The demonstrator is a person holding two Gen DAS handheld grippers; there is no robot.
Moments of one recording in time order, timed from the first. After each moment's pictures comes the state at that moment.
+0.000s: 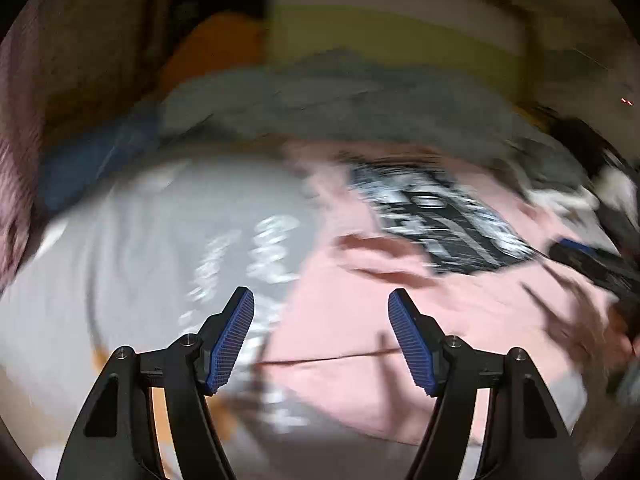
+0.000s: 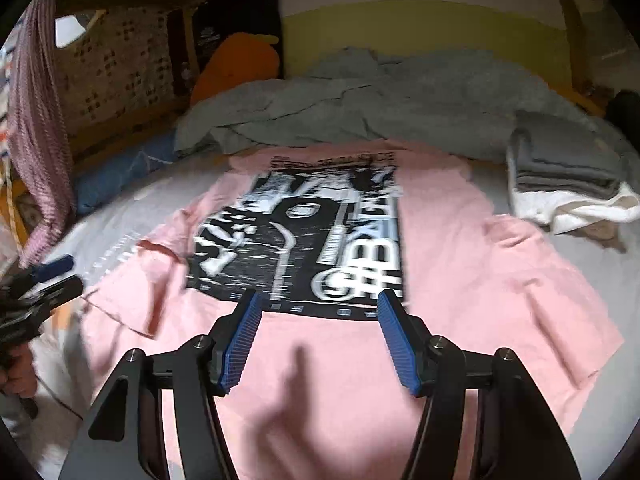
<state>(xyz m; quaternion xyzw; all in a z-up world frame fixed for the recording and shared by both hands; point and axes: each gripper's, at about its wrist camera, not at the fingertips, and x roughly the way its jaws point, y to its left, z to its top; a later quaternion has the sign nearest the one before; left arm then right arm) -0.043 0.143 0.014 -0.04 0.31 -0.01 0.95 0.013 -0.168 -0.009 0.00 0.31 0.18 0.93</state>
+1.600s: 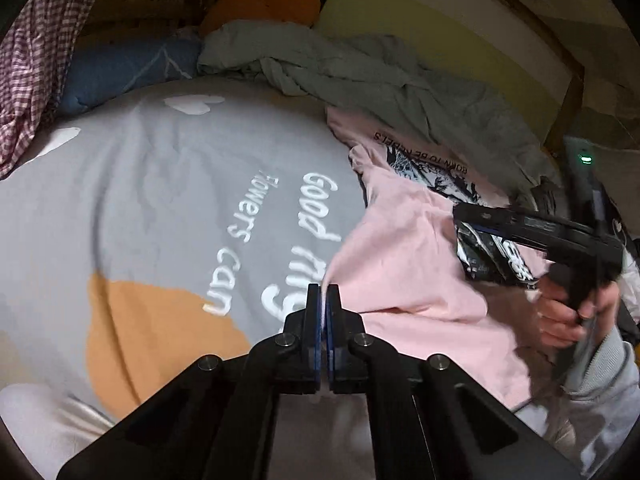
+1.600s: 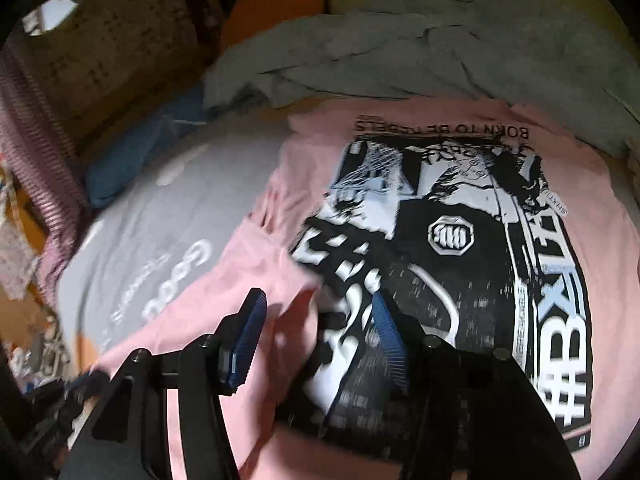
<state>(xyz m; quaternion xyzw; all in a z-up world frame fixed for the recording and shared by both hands) -0.064 0.182 -0.009 -0.15 0.35 0.00 0.92 0.132 -0.034 -0.023 0.00 0.42 0.27 0.87</state>
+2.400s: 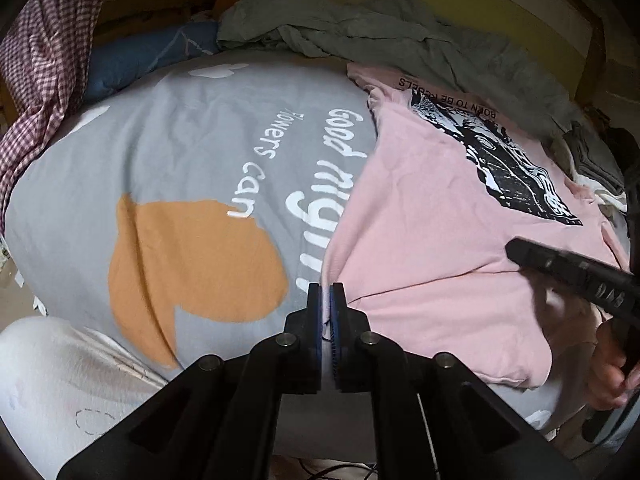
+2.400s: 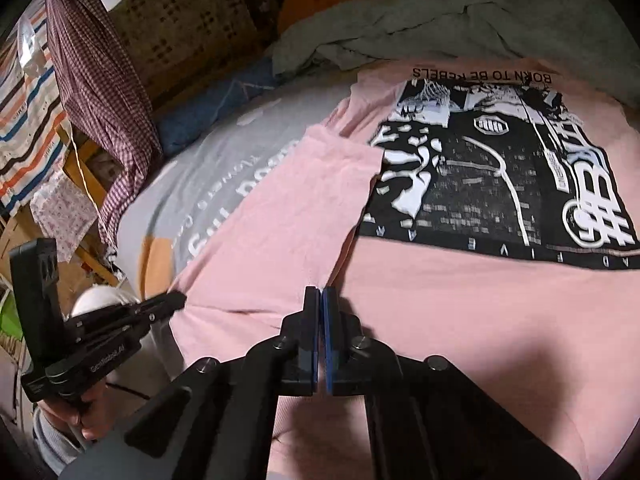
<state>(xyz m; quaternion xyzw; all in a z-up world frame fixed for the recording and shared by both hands) -0.085 0.157 -0.034 -0.10 0.41 0.04 0.91 0.023 -0.054 -0.054 0.01 0.43 0.34 0.83</state>
